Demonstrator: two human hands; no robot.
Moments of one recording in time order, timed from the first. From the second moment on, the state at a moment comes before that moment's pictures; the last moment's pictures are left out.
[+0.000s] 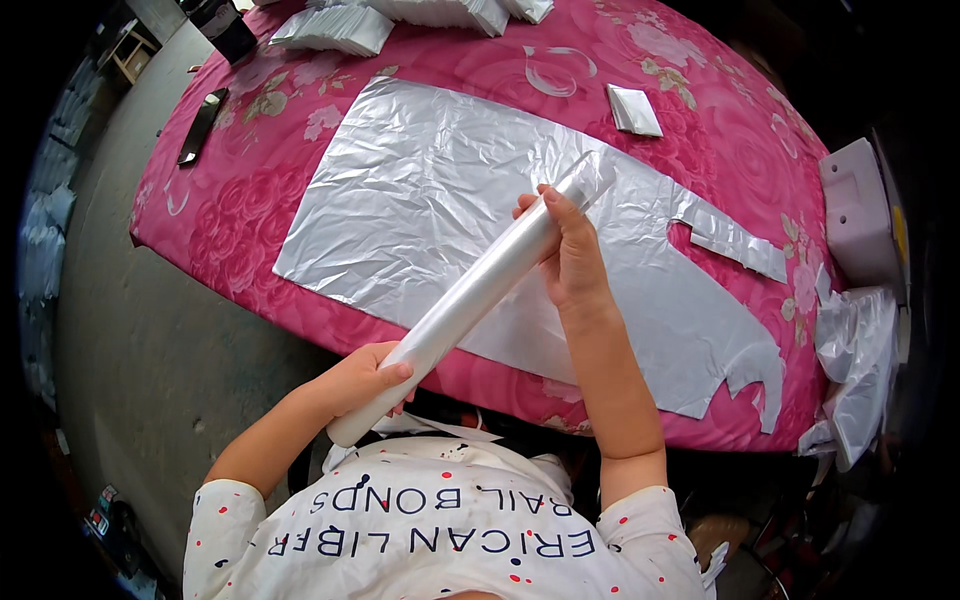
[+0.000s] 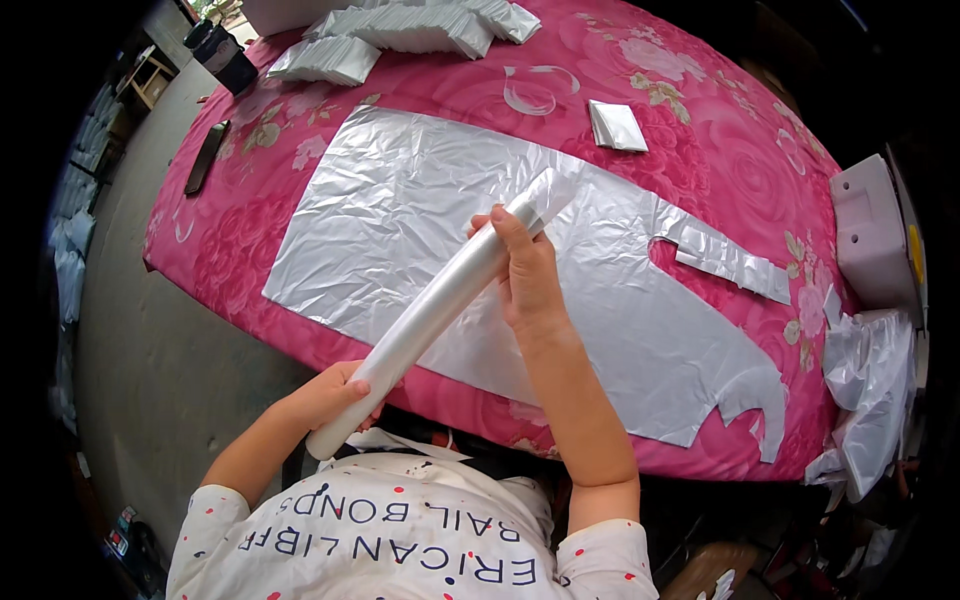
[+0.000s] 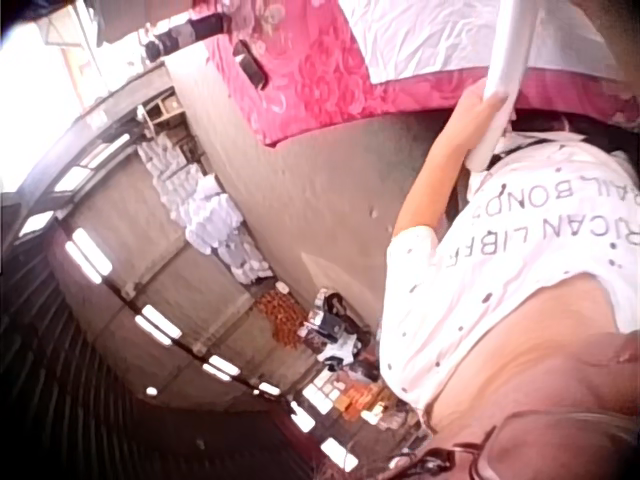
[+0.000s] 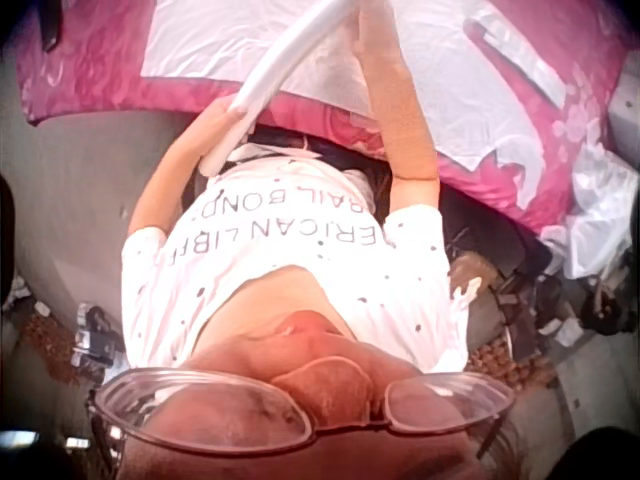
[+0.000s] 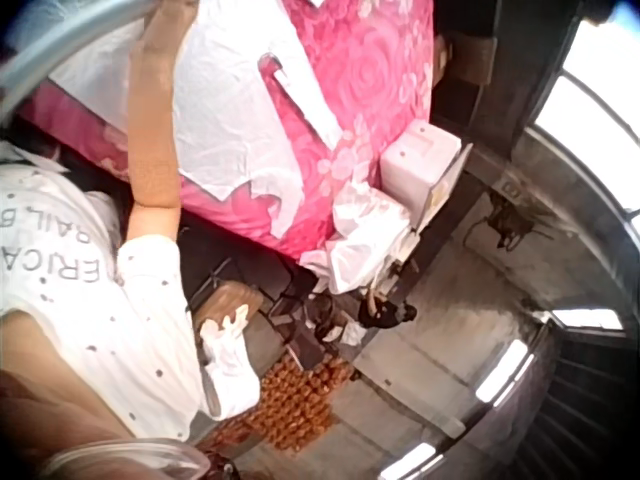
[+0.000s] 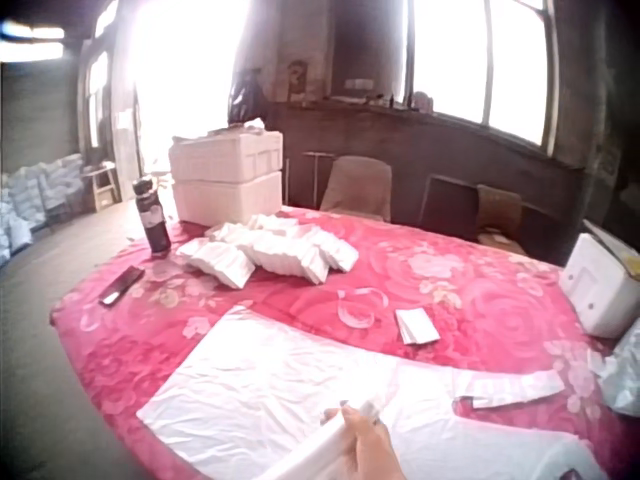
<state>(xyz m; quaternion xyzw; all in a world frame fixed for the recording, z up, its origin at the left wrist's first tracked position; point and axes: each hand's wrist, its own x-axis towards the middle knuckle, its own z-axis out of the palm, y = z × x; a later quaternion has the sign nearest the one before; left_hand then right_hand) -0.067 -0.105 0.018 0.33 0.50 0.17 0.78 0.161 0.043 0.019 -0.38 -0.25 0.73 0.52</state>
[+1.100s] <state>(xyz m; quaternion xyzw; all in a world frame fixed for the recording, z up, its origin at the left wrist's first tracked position) -0.124 -0.159 0.007 0.37 0.53 0.04 0.77 0.357 0.125 0.014 -0.64 -0.56 0.42 0.32</state>
